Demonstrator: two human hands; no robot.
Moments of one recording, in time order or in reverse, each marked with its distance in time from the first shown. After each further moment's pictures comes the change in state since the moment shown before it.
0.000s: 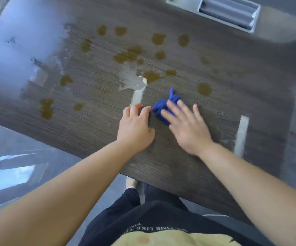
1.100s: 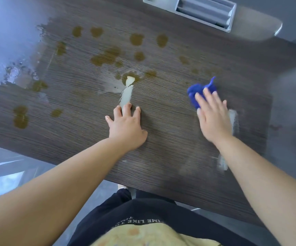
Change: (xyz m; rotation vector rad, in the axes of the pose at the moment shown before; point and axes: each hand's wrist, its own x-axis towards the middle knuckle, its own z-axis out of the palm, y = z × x) left_hand 0.020 0.024 0.008 0.245 -0.164 -0.012; right_hand -0.033 0.093 -0.009 0.114 0.067 0.468
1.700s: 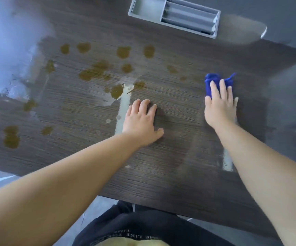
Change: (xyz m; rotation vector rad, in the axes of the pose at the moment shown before) left_hand 0.039 0.046 -0.008 0.092 0.117 0.261; right_hand 0.046 0.028 -0.016 0.028 -0.007 0.428
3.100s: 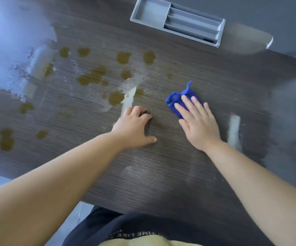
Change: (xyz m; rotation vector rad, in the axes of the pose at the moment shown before) left_hand 0.008 -0.009 -0.025 -0.107 -0.147 0.002; right_hand -0.015 -0.010 0.013 -0.103 -0.011 -0.682
